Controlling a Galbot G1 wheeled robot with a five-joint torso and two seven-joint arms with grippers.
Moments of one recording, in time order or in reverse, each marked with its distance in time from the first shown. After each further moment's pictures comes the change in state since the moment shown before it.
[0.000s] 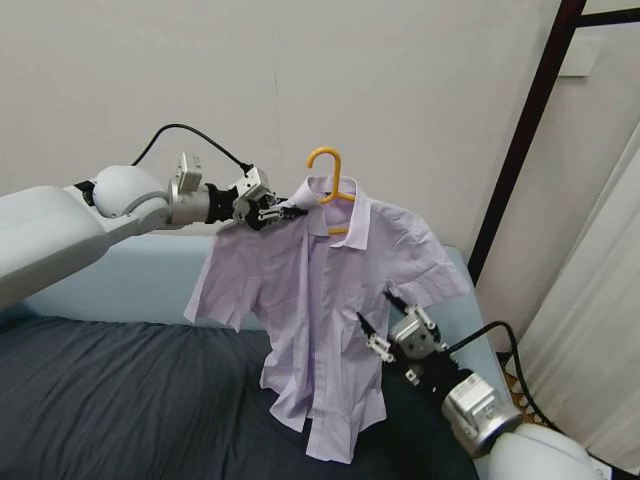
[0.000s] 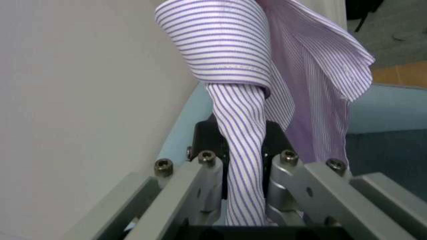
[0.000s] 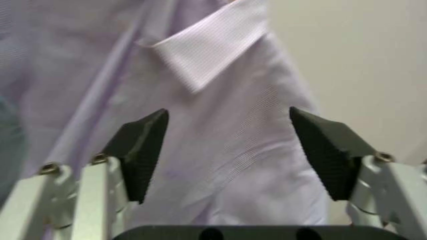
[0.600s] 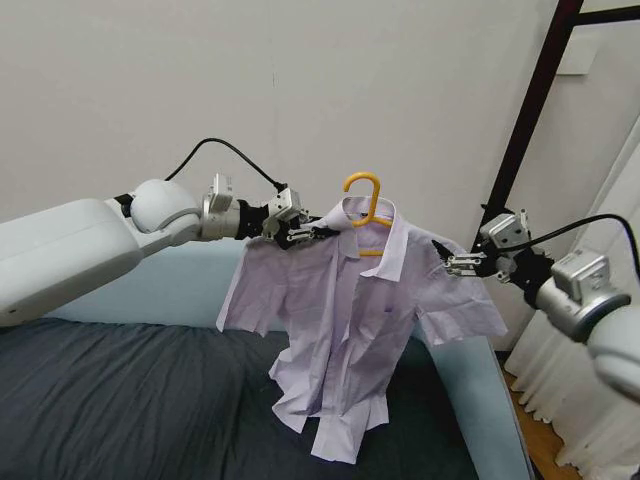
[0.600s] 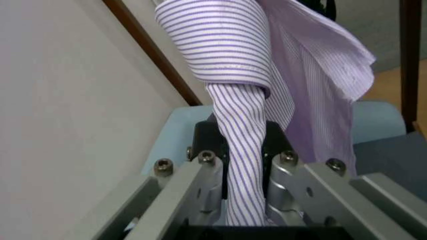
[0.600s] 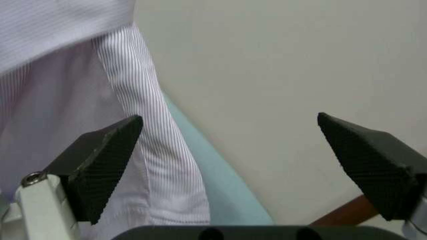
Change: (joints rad) left arm 0.171 -0.016 -0.148 -0.010 0.073 -0.122 0.096; right arm 0.064 -0.385 0.324 -0.238 0.268 0.149 -0.578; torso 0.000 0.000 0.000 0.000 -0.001
